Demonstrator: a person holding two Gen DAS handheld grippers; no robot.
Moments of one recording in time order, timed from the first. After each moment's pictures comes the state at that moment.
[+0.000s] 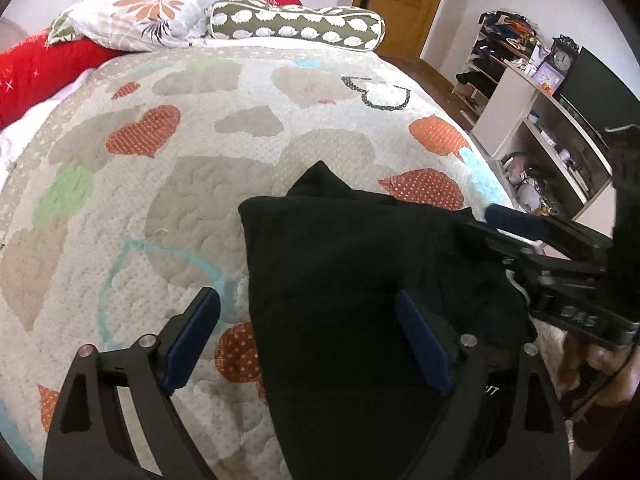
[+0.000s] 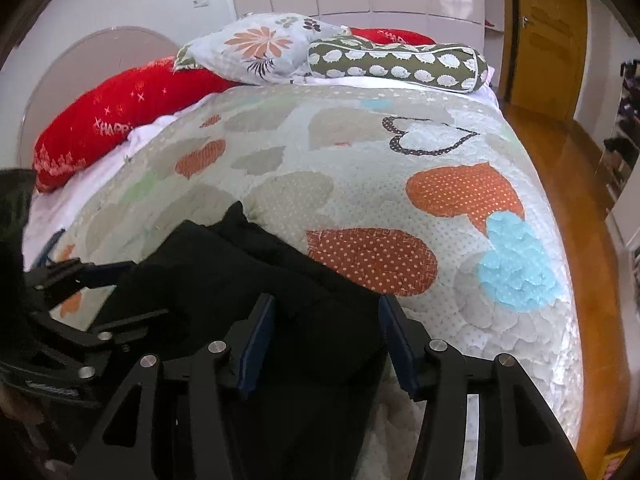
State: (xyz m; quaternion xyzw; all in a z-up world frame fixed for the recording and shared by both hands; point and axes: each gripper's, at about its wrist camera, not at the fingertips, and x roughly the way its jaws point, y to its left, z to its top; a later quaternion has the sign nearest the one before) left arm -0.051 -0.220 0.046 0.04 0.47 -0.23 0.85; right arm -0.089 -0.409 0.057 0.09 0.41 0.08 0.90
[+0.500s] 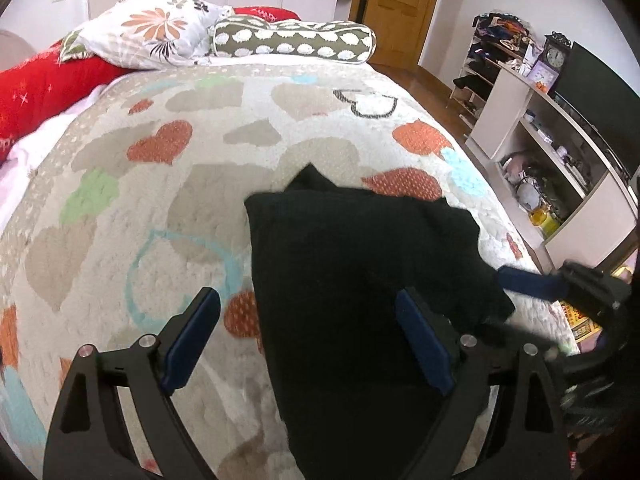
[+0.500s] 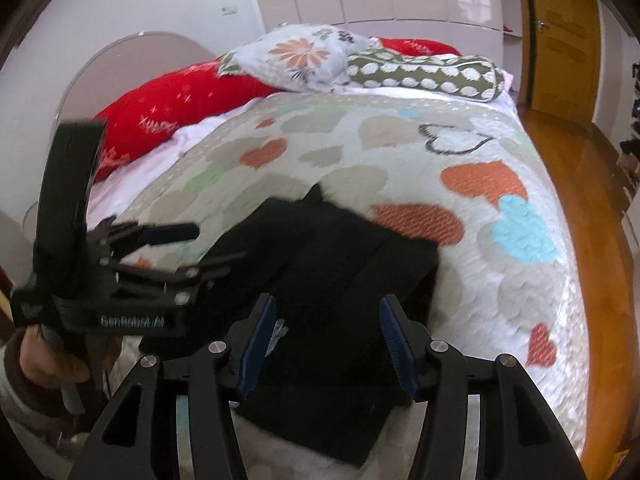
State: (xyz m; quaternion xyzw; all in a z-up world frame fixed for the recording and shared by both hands) left arm -0.086 -0.212 0.065 0.04 0.45 -0.23 0.86; right arm -0.162 -0.372 0.083 0.08 0.41 0.14 0.90
